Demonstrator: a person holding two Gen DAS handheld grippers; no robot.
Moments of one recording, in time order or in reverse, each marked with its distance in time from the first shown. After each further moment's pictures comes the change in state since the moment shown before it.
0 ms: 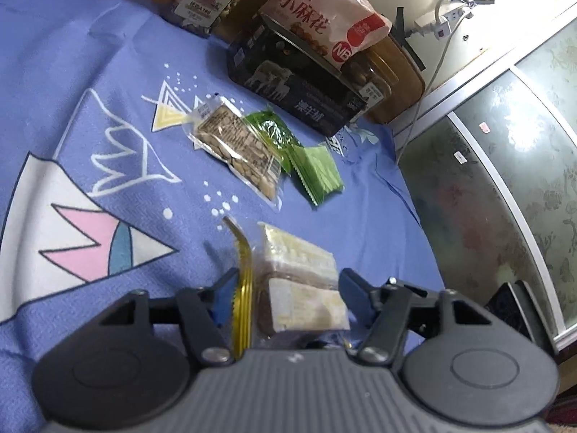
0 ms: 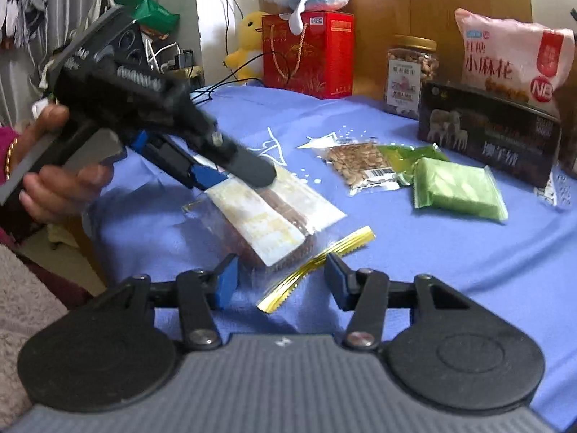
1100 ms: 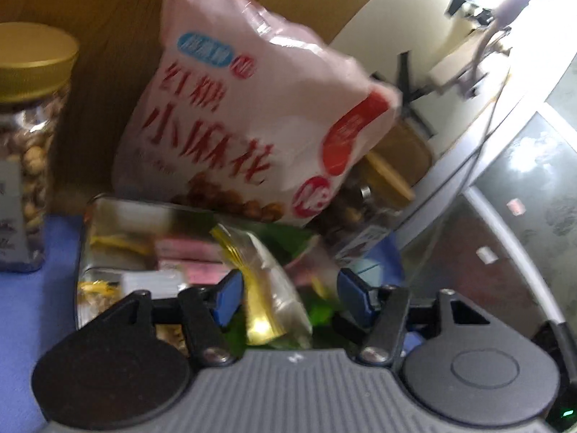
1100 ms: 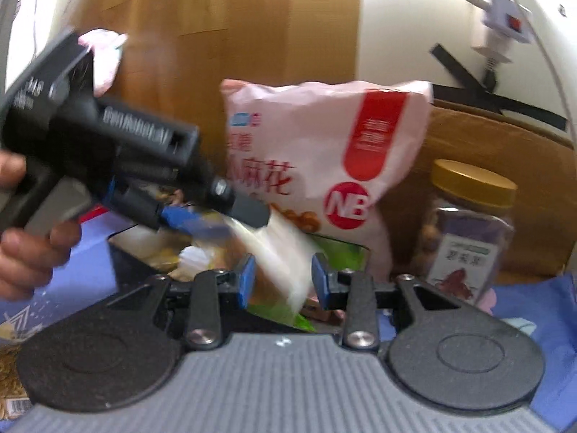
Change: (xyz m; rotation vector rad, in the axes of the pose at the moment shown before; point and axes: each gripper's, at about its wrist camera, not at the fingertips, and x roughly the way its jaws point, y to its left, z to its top) left arm 0.191 -0.059 0.264 0.173 -0.074 -0.026; right arm 0.048 -0.211 0.128 0.084 -0.223 -0.485
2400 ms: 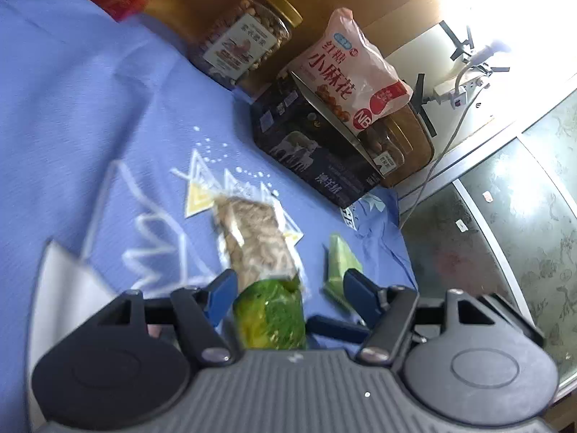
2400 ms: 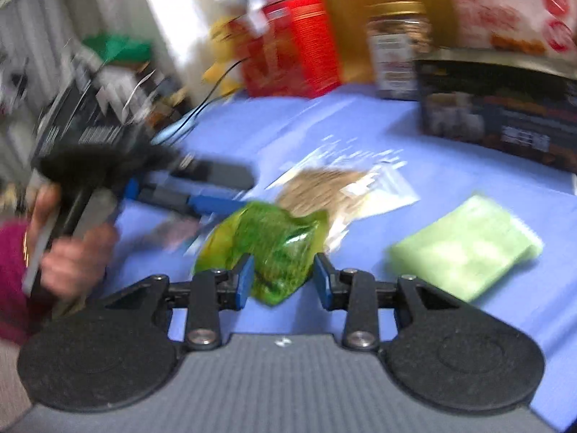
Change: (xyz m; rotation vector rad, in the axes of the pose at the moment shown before) left arm -0.224 0.044 -0.217 -0.273 -0.078 0.016; right arm -0.097 0.134 -0.084 0.076 0.326 0.603
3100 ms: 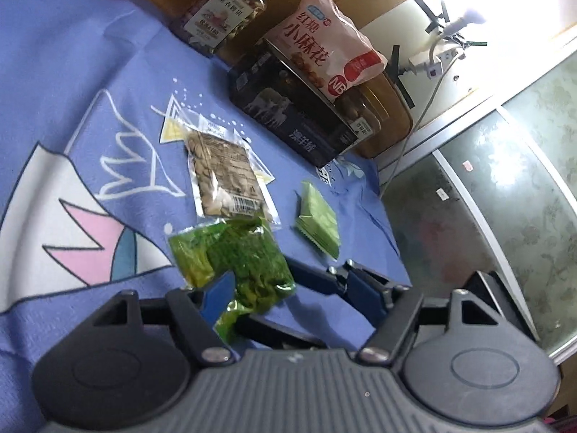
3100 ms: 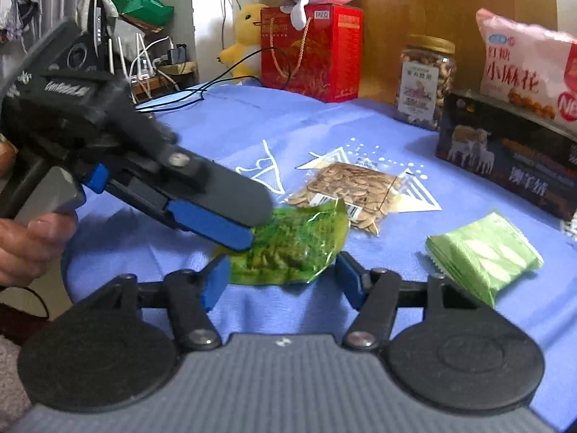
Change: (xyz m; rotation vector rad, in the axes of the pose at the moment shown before) left arm -0.005 -0.014 -0.044 0.027 0.046 -0.043; right arm 0.008 0.048 -0.027 -0.195 -0.045 -0.166
